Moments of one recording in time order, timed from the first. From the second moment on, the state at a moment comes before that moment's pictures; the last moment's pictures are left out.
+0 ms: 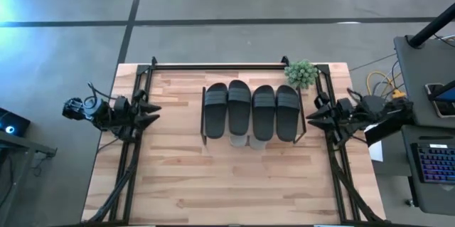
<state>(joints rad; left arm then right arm) -0.36 0.06 0.29 0.05 -0.39 -0.09 0.30 0.12 0.39 -0.09 0.13 0.17</state>
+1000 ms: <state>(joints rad) -0.36 0.03 0.10 -0.12 -0.60 -0.29 0.30 0.00 0.10 0.04 0.16 0.12</state>
